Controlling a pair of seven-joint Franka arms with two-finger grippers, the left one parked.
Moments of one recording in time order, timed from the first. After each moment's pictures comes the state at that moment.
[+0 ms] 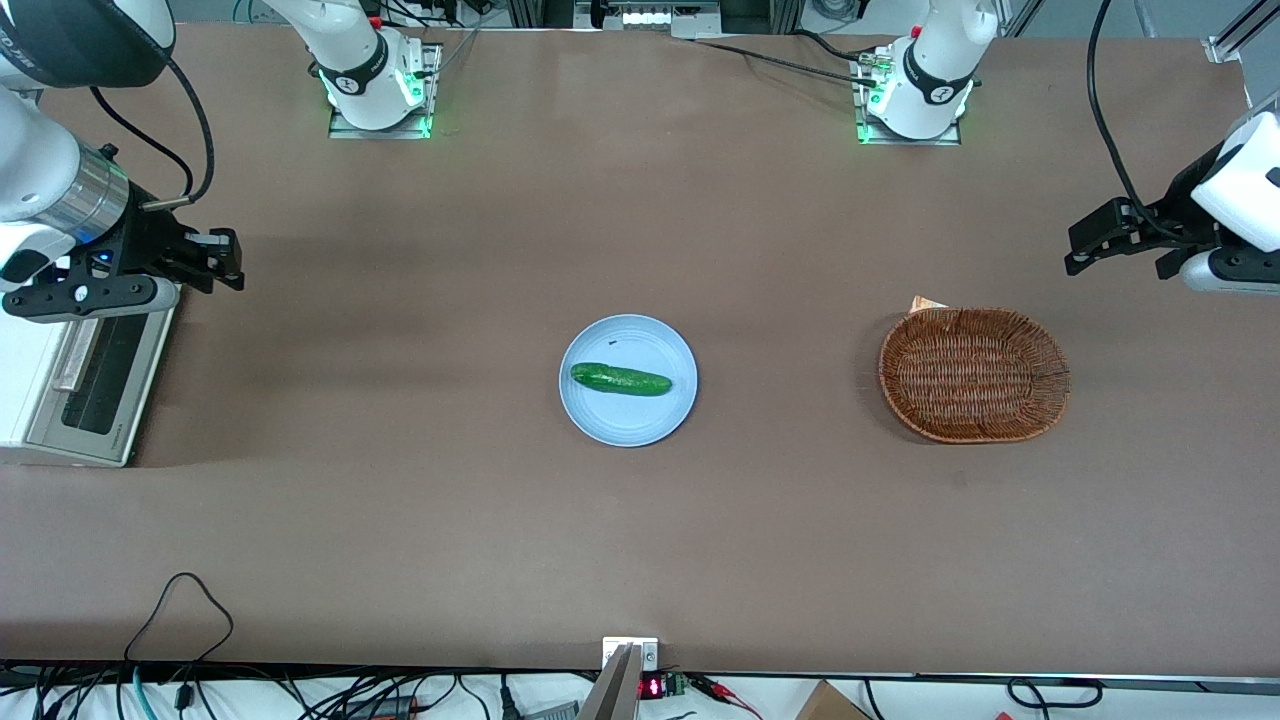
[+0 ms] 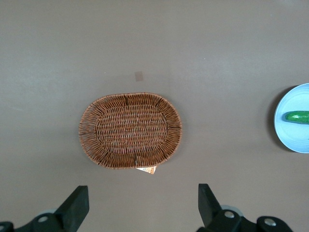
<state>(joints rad) 0.04 0.10 0.08 -1.59 0.00 1.64 0.01</state>
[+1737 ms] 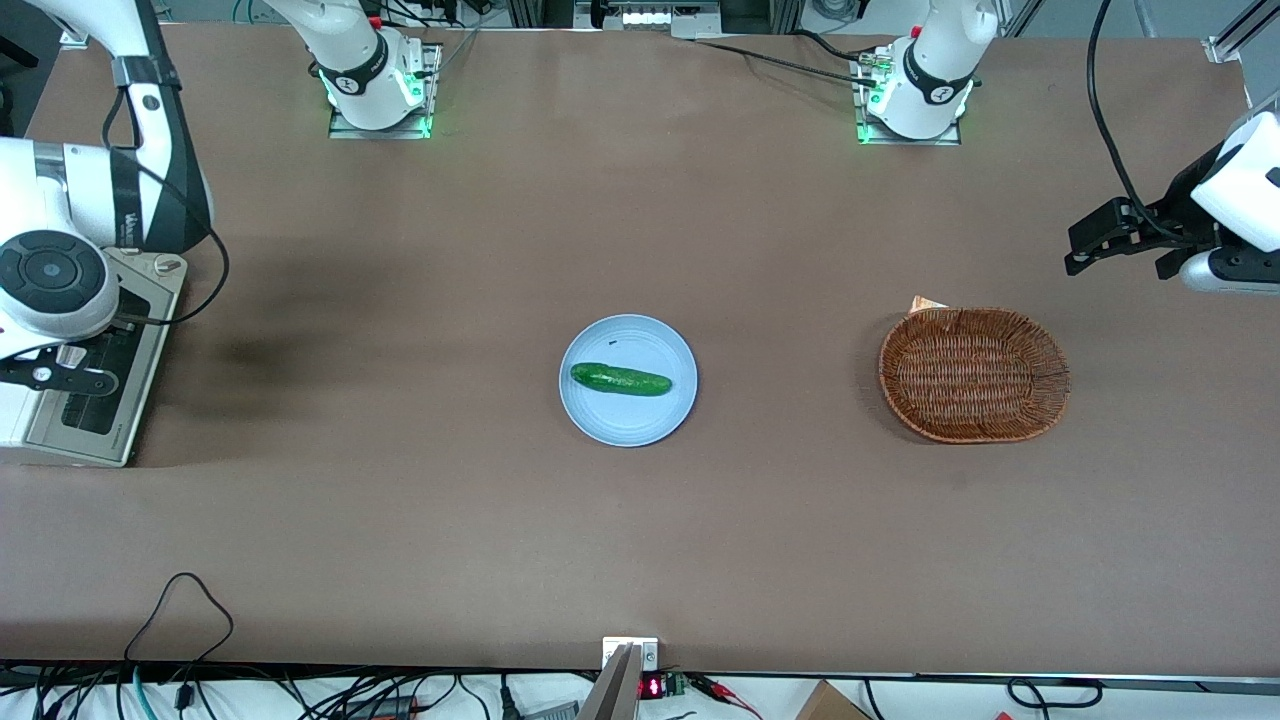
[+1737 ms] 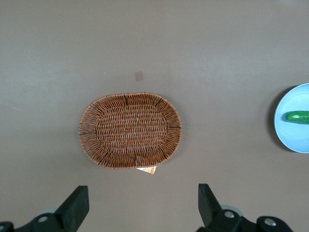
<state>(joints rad) -0.01 0.27 -0.08 -1.82 -0.76 1.88 0.32</state>
